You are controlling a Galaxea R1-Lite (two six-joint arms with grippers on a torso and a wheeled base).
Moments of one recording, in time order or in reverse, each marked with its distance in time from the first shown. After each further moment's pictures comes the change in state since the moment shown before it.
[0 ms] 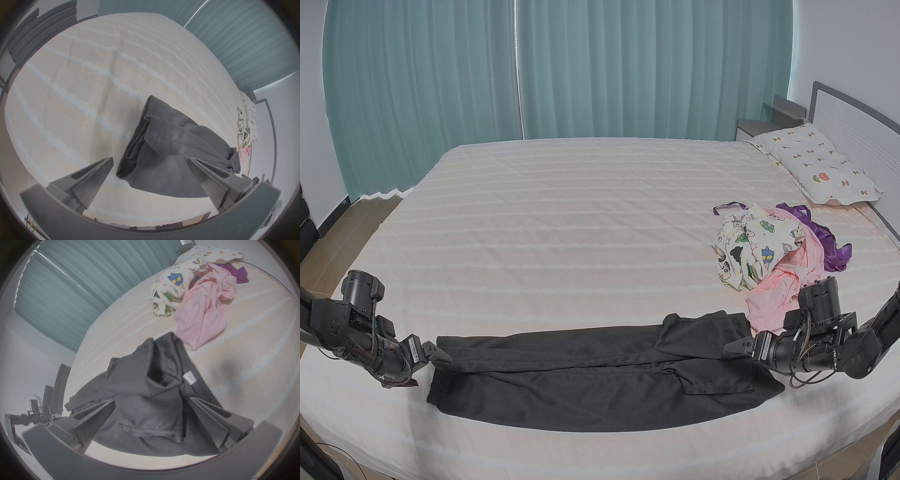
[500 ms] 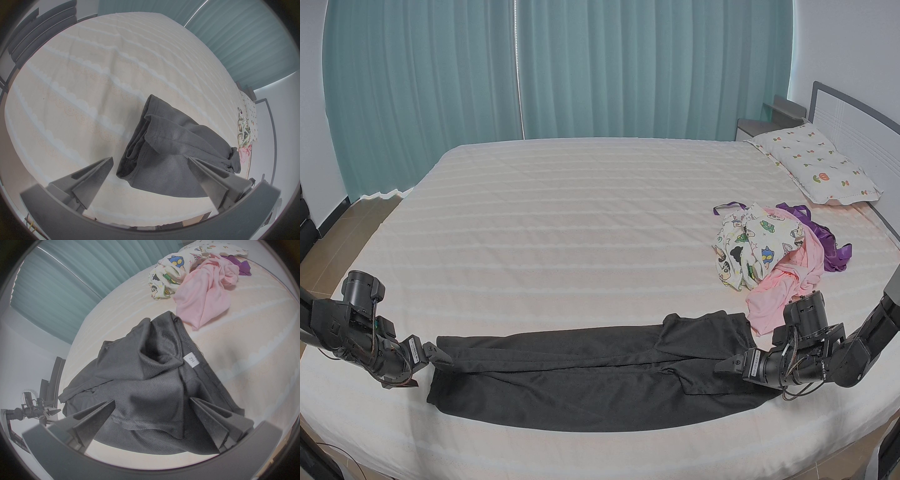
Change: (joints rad) left arm 0.000 0.002 0.002 0.000 0.000 0.001; right arm 0.052 0.064 0.020 0.001 -0.010 -0.007
